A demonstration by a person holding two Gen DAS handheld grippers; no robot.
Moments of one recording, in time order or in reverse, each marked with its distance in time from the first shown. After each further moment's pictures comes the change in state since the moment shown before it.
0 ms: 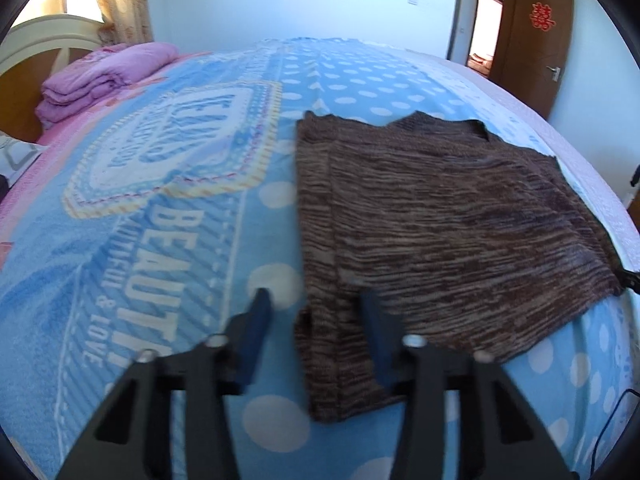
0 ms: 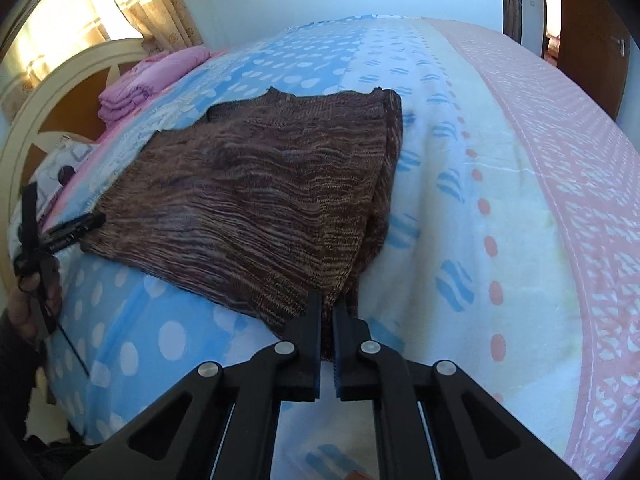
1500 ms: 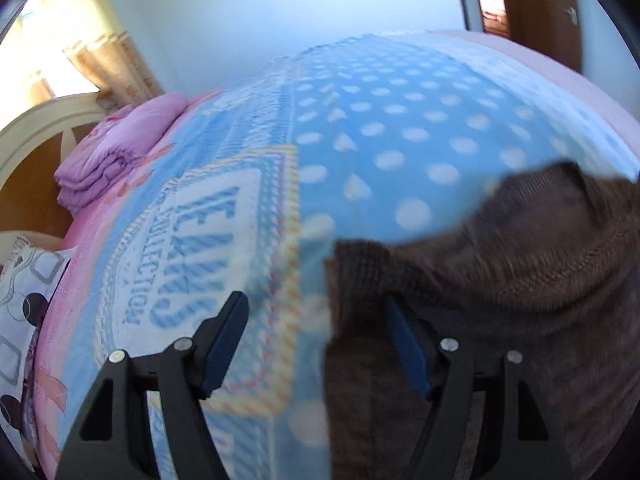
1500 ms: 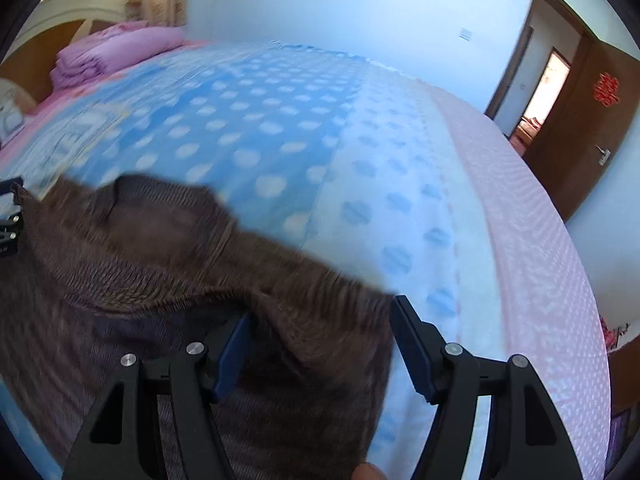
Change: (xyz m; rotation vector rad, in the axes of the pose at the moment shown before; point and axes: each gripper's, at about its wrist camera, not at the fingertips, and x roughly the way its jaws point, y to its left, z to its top) left arm 0.078 -0.016 0.135 0.162 0.001 0.296; right arm 0.077 0.029 0.179 -0.189 -0.082 -0.330
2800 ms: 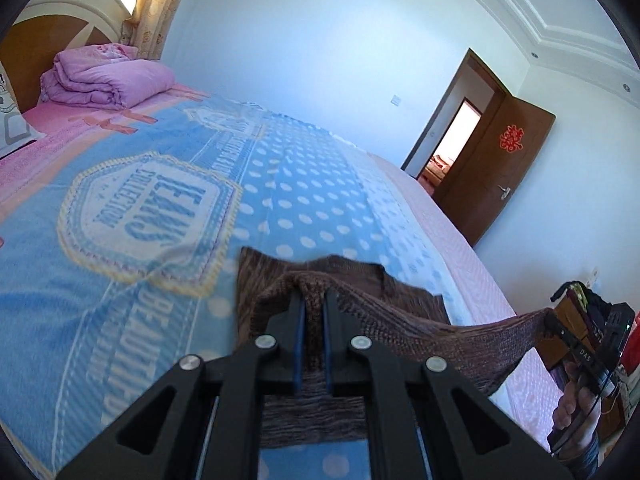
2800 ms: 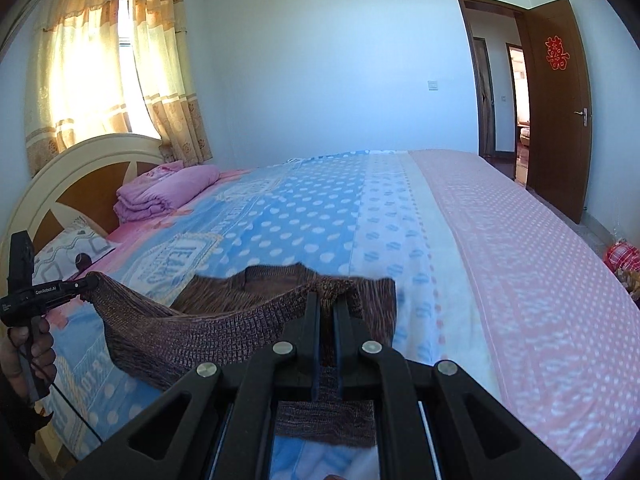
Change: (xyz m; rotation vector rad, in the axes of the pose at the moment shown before) left arm -0.168 0.078 -0.075 -0.478 -0.228 -0.564; right arm -0.222 -0.031 -0.098 0.257 -0.376 0.228
